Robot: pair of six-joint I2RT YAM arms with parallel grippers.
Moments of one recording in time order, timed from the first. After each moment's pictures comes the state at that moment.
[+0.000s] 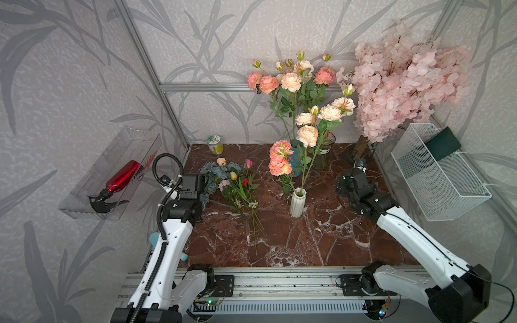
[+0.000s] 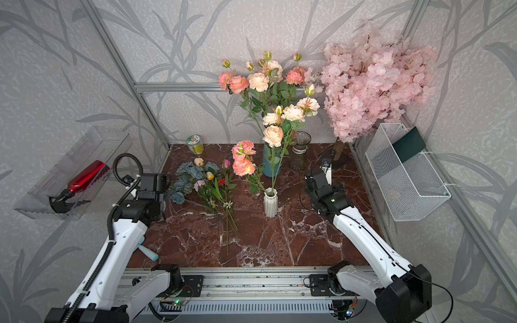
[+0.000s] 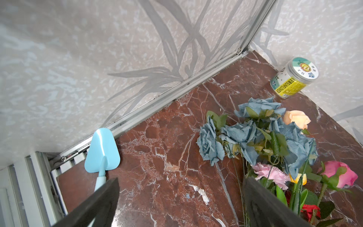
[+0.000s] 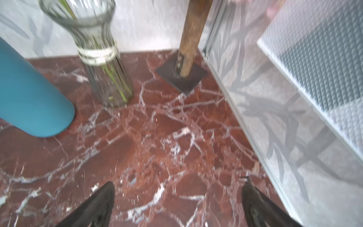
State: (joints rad) left arm -0.02 0.96 0.98 -0.88 -0.65 -0.78; right arm 0.42 1.08 0.89 -0.46 0.67 0.29
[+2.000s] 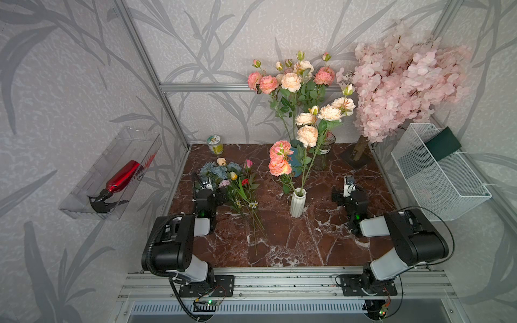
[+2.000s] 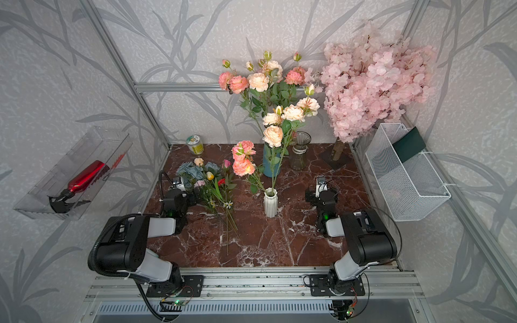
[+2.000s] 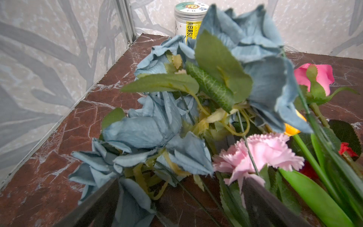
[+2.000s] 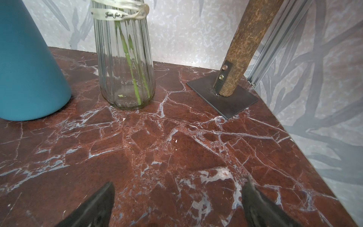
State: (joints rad) left arm 0.05 1.52 0.38 0.72 -0.17 -0.09; right arm 0.14 1.59 0.34 0.94 0.23 -0.07
